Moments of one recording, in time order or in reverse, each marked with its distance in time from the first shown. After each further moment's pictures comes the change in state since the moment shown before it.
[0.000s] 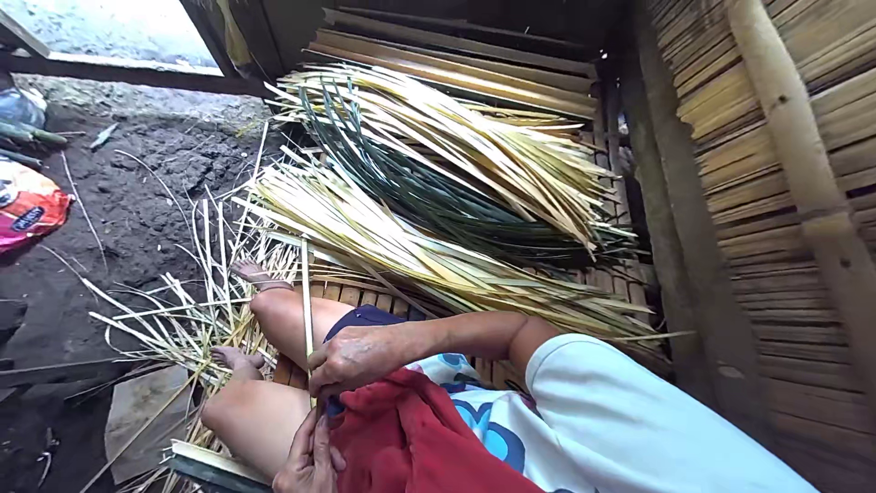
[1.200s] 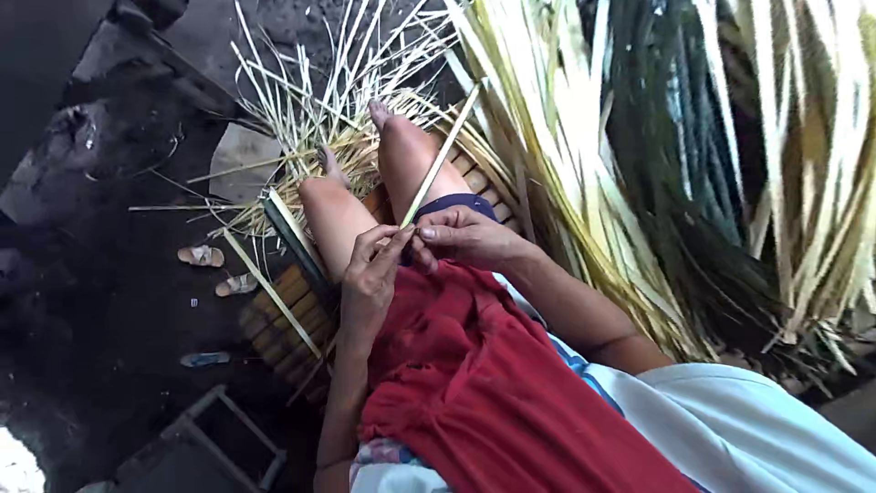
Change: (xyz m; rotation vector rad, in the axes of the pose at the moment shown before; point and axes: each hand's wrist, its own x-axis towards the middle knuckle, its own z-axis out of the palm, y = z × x) left_hand 0.006 0.020 -0.002 0.215 0.288 0.348; right_hand 0.010 -0.015 0.011 1.395 -0.082 0.358
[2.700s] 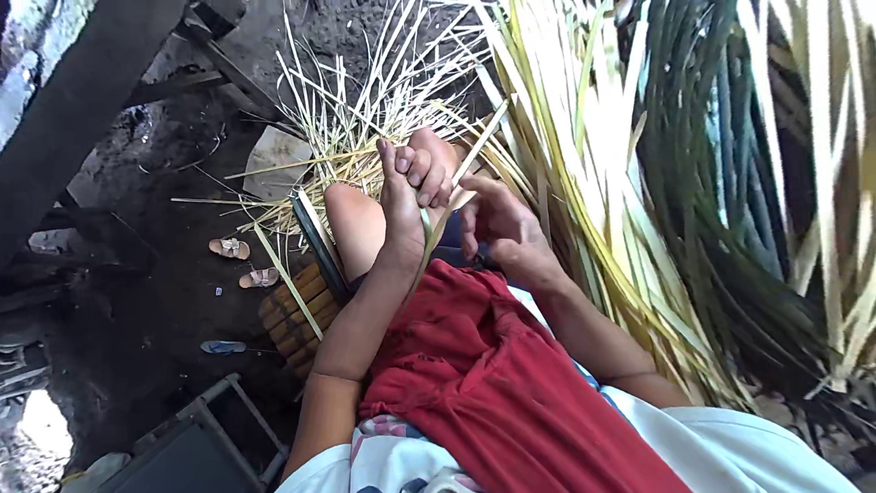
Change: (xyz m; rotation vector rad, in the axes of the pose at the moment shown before) left_hand 0.132 0.047 0.035 -1.528 0.320 -0.622; right_hand -0.026 -0.006 0.000 -0.381 0.181 -0.396
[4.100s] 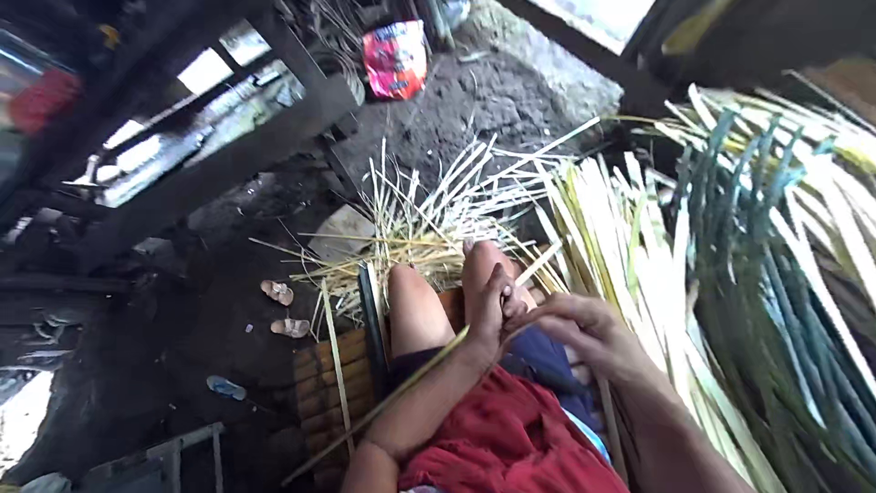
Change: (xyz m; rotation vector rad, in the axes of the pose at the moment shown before) left_hand 0.005 -0.032 -0.049 0.203 -0.086 -0.099; right_hand 0.037 -0.006 -0.046 -0.487 -0.127 -0.099
